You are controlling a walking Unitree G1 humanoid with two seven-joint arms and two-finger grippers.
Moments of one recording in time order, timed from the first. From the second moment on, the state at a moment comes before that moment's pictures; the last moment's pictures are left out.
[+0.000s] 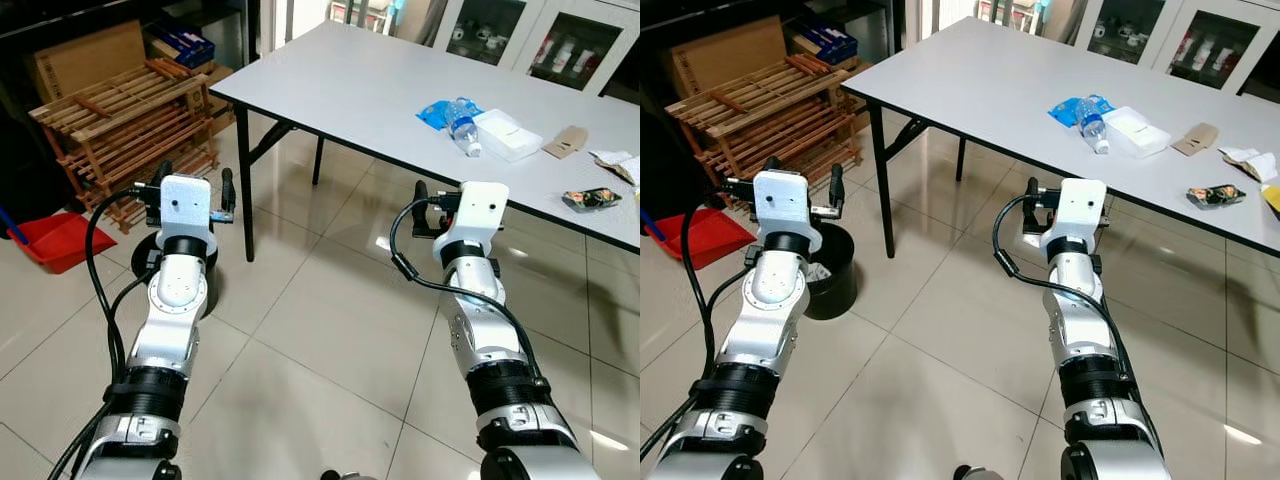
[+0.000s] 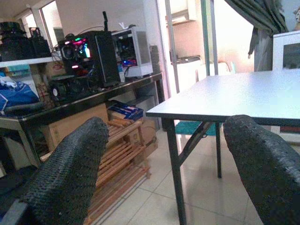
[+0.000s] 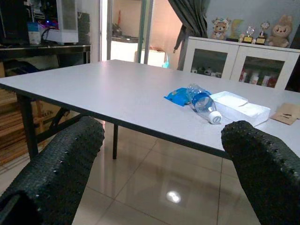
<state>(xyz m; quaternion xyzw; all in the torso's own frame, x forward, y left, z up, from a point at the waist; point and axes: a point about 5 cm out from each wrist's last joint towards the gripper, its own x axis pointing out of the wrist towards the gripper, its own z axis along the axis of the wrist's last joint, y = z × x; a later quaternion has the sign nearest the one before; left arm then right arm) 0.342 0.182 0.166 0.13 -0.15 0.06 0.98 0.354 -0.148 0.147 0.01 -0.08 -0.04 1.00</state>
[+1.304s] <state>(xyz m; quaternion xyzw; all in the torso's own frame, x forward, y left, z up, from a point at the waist) 0.343 0.176 0.163 0.11 -0.13 0.04 0.98 0.353 -0.142 0.144 0.02 -0.08 -0.03 1.00</state>
